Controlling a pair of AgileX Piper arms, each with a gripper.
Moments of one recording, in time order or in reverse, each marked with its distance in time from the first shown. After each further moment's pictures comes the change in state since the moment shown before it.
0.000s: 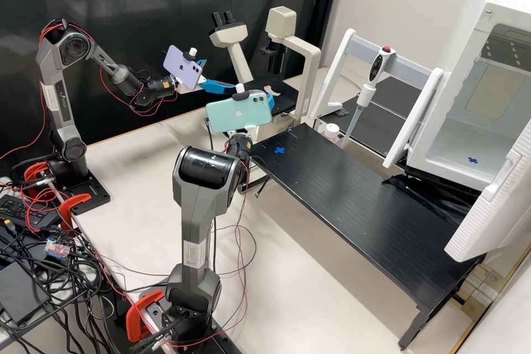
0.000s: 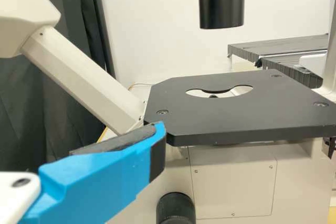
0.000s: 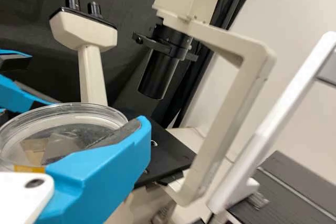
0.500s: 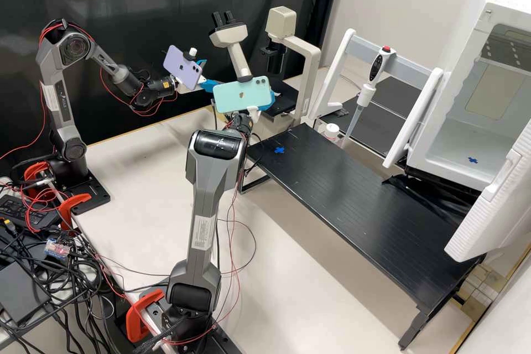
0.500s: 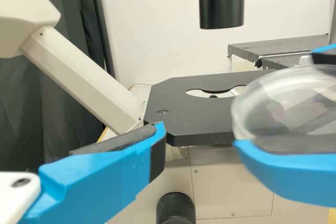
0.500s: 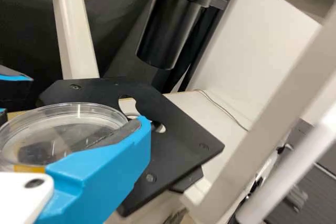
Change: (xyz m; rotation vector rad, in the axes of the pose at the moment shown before) left arm 0.000 0.000 0.000 0.000 0.000 0.000; right arm 0.090 -0.021 0.003 -0.040 -0.120 -0.125
